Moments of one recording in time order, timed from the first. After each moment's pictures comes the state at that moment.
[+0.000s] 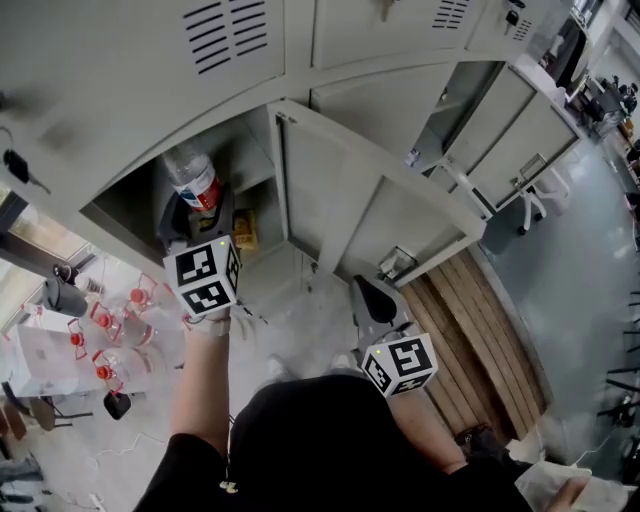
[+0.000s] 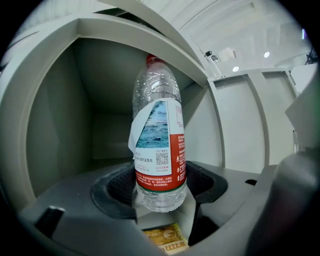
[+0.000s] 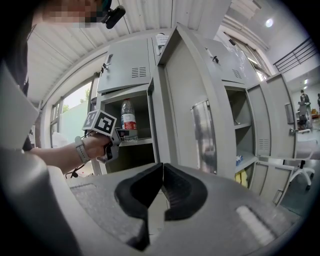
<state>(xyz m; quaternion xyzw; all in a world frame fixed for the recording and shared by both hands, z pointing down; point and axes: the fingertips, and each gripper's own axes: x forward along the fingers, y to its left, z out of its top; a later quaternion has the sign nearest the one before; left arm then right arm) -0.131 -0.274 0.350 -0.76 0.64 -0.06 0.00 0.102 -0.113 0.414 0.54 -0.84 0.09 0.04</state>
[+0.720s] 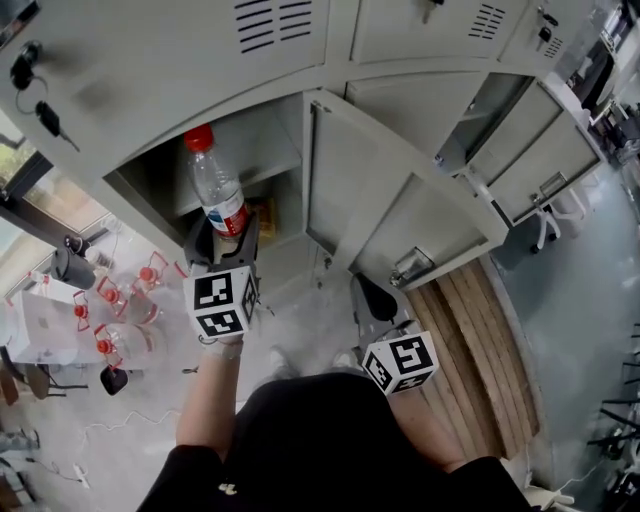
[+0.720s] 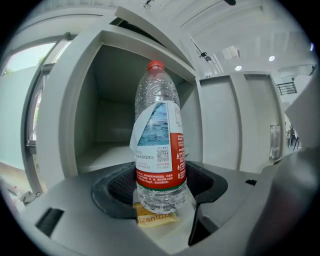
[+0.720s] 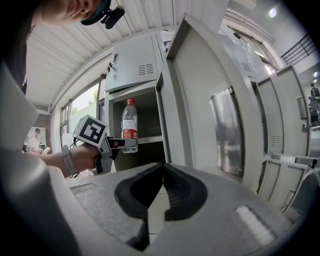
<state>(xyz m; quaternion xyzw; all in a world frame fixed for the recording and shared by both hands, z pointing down) -0.130 -0.214 0.392 -0.77 0.63 -0.08 -0.05 0.076 -0.113 0.417 0.49 -0.86 0.10 0.04</state>
